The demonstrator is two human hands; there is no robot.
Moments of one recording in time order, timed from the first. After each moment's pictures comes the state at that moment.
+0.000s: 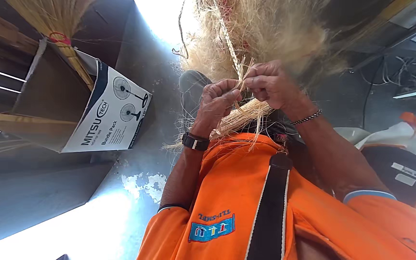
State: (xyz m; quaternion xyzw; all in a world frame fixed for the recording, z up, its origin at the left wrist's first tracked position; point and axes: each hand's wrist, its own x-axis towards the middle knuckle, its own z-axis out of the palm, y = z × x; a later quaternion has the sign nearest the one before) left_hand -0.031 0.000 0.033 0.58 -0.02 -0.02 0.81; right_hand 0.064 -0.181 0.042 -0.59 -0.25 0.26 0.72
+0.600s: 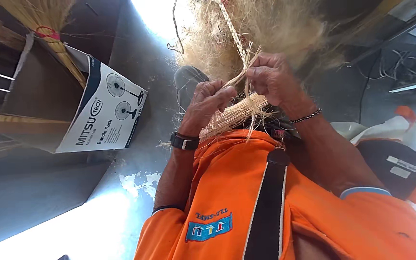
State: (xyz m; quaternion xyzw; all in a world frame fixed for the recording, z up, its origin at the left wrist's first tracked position) left_hand -0.036 0.018 0.034 0.64 -0.07 -0.04 0.77; right_hand 0.057 -0.184 0.045 -0.59 -0.23 0.21 0.74
